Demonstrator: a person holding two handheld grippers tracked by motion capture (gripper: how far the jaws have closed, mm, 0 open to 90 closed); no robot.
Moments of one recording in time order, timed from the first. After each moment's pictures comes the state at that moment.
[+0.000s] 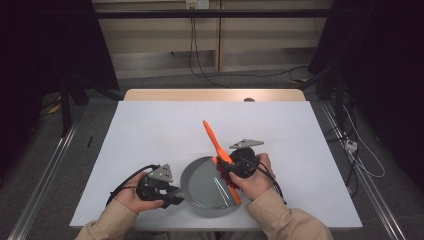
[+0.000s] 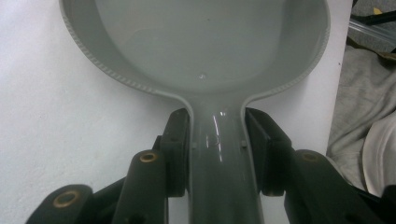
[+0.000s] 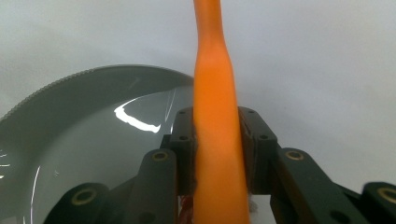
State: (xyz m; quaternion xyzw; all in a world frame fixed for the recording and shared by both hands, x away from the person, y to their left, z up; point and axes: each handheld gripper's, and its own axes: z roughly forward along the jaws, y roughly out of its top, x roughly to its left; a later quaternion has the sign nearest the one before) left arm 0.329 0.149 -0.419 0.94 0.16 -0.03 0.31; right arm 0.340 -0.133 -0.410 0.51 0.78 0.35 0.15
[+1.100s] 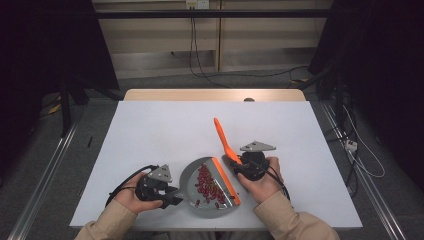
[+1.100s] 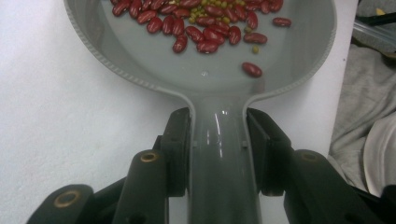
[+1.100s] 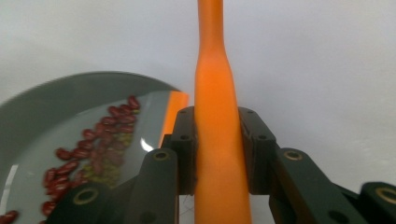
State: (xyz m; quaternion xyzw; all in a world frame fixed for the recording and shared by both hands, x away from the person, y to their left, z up) left arm 0.329 0.150 -0.423 0.93 0.17 -0.03 0.31; right arm 0.329 -0.153 -0.413 0.51 0.75 0.38 0.17
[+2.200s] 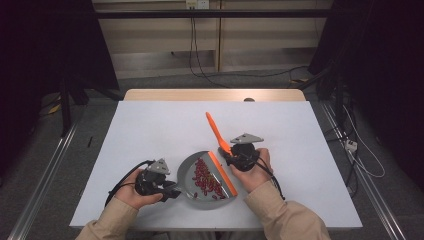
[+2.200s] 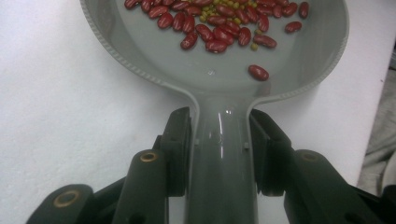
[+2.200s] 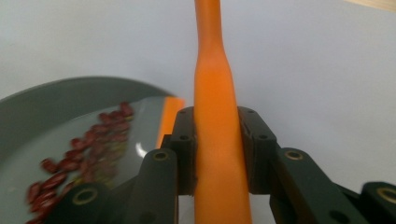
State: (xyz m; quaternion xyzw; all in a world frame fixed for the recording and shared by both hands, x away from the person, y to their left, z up) left arm 0.341 0.155 -0.425 0.92 0.24 -0.02 0.32; right arm 0.358 -0.134 -0.417 0.49 0.76 0.37 0.20
